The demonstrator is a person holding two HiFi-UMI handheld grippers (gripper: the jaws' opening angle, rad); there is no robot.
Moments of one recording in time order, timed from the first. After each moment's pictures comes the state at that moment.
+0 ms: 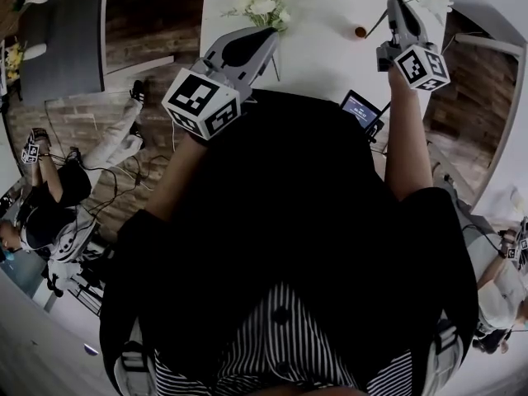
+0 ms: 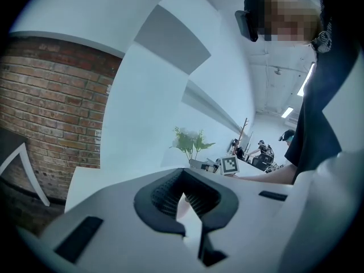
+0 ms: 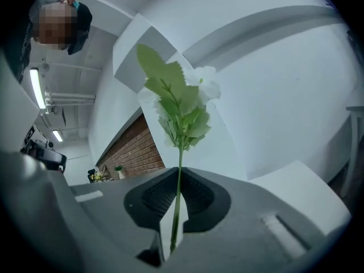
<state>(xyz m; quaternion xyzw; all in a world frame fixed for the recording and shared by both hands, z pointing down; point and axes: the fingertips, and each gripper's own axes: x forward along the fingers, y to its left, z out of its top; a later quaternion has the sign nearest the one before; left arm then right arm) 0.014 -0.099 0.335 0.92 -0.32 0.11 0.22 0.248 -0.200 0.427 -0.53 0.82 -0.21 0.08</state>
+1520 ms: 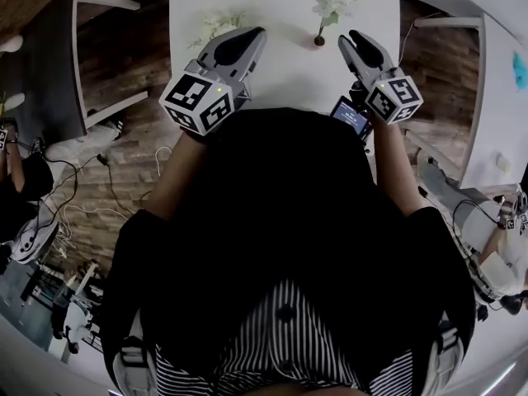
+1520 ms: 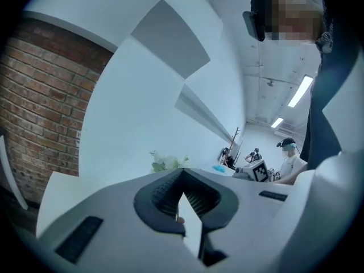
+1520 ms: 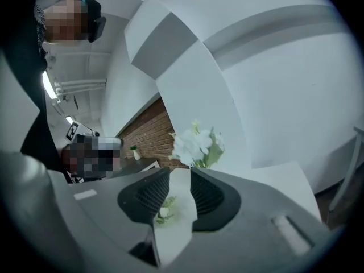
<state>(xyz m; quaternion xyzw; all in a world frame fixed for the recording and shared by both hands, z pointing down) 0.066 -0.131 0.338 0.93 -0.27 0.06 0.23 0.230 -0.111 0.411 -0.47 0.85 -0.24 -0.03</state>
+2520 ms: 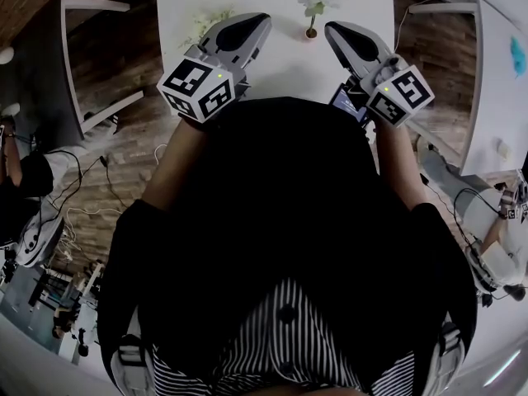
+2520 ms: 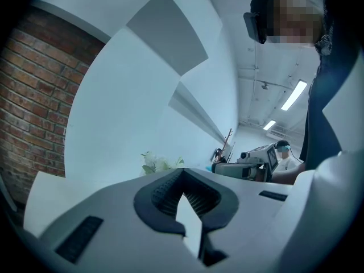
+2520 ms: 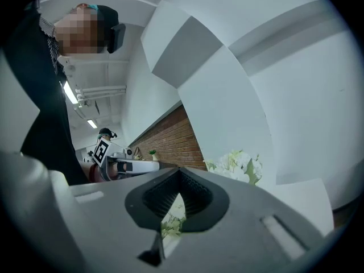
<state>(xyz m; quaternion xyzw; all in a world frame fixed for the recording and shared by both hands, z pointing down) 0.117 -0.132 0.330 0.94 -0.23 0.05 0.23 0.205 -0.096 0.323 -0.38 0.90 -0.20 0.00</state>
